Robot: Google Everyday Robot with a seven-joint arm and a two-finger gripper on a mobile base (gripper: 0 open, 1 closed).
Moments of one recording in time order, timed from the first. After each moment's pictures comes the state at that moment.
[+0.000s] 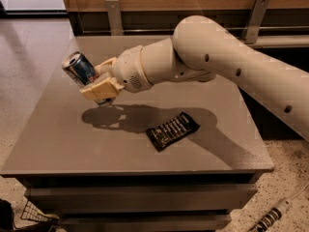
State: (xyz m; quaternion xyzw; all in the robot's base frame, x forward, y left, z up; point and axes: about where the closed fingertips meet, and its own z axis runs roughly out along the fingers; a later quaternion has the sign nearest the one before) arm 0.528 0.138 0.912 -0.57 0.61 0.34 0.44
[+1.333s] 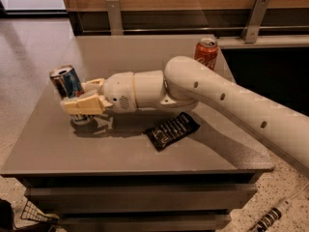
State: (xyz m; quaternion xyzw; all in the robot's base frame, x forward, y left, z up) arm 0.499 0.178 0.893 -0.49 0.56 0.50 0.43
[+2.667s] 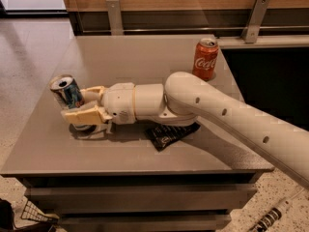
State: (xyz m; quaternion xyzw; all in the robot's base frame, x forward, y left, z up) arm 0.490 0.181 0.878 -0.51 0.53 0.47 0.49
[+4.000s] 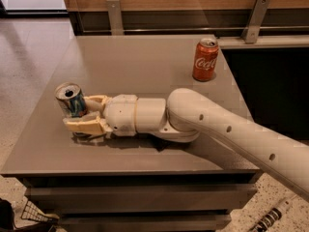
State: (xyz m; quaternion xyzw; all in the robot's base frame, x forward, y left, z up) arm 0.478 0.179 0.857 -0.51 0.52 0.44 0.52
